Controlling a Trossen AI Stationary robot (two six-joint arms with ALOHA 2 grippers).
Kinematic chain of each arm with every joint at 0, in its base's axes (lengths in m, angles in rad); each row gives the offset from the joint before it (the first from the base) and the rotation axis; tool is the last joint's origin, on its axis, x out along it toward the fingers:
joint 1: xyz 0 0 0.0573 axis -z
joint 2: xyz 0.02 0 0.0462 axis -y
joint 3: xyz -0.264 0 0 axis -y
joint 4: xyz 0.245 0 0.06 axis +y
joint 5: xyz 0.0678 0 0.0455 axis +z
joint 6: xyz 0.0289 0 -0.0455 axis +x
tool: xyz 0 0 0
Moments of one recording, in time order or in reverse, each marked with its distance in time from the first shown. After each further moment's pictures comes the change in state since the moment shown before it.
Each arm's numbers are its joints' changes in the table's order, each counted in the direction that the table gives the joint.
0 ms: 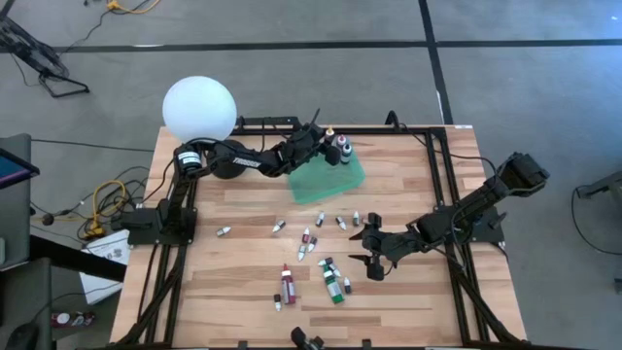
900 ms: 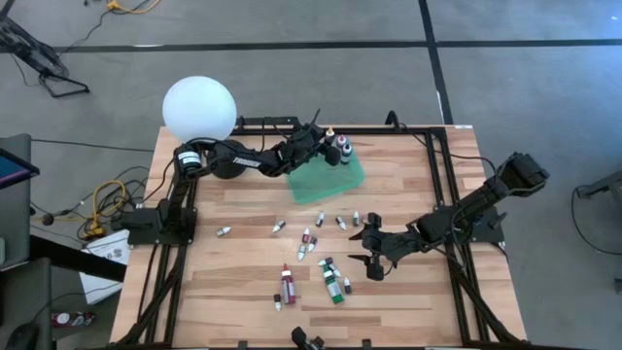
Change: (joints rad) left arm 0.000 0.000 0.000 0.005 -0.019 0.008; right arm 0.000 0.000 0.000 -0.005 0.000 0.000
